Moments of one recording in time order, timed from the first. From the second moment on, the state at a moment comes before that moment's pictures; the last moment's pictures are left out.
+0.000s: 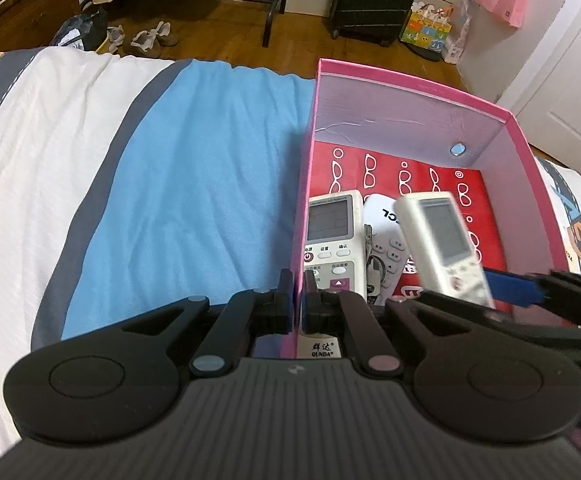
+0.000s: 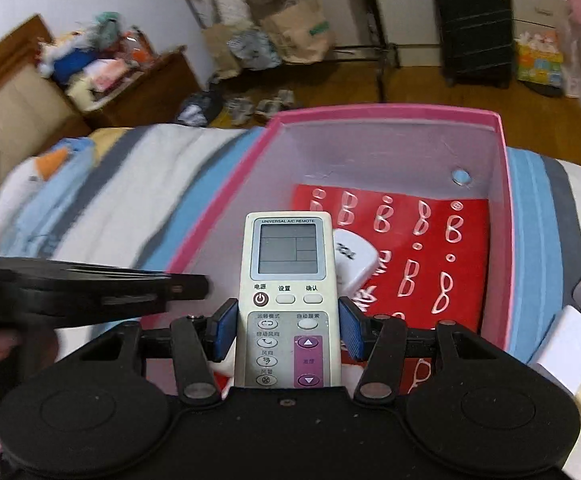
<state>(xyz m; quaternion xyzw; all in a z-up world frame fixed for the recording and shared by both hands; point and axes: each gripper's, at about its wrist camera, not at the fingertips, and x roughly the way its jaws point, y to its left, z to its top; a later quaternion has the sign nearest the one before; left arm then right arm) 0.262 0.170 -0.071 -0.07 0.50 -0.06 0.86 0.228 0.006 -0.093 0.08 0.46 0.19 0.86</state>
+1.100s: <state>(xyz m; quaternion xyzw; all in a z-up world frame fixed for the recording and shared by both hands) 0.264 0.157 -0.070 -0.03 0.50 -0.04 0.86 0.242 -0.221 -0.070 0.07 0.41 0.14 0.90</state>
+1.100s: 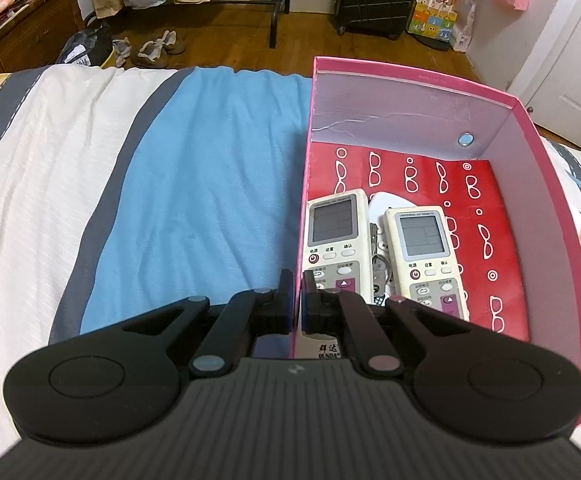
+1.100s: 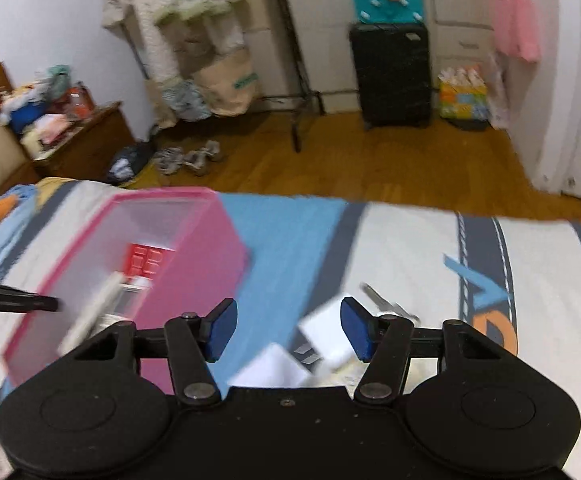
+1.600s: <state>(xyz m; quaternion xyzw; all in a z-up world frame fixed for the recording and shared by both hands) 0.265 0.158 -0.072 -0.03 0.51 -0.05 0.86 0.275 -0.219 -0.148 -0.03 0.43 0.16 0.89</state>
